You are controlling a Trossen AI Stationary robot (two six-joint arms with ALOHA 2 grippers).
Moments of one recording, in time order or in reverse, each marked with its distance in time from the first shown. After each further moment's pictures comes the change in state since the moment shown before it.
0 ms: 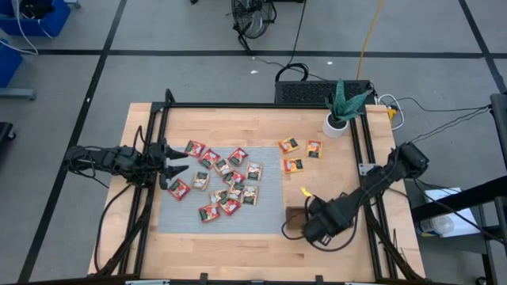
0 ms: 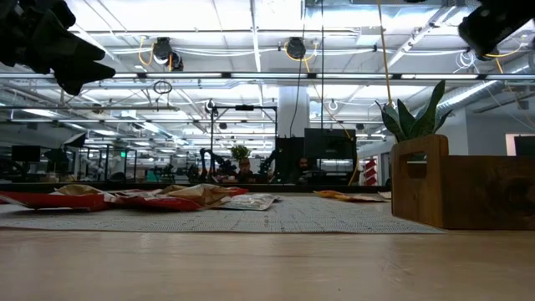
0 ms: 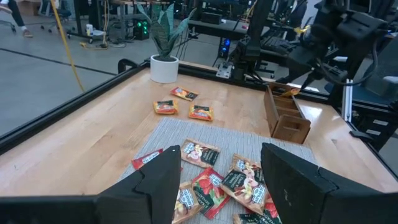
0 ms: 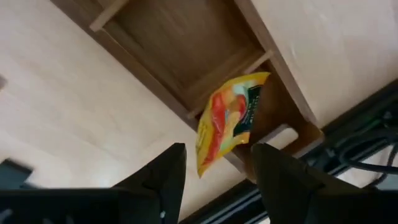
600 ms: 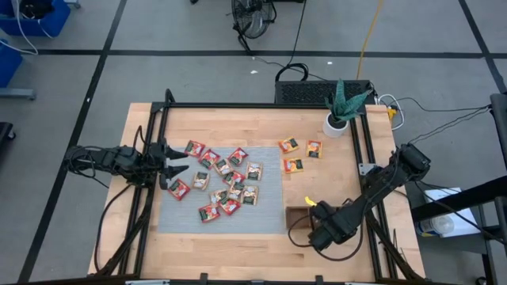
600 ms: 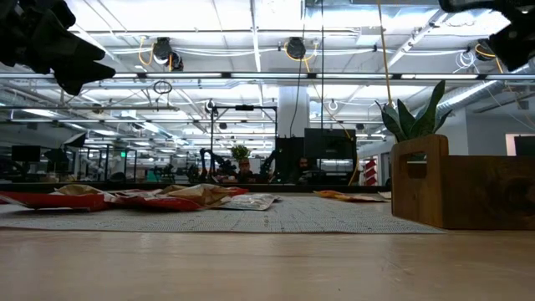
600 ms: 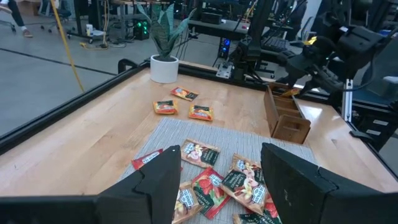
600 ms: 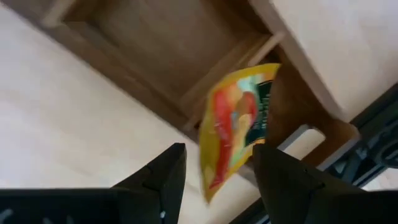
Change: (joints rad) left arm 0.000 0.000 0.000 0.000 0.000 0.000; right arm 0.083 0.000 -0.106 0.107 0.044 0.189
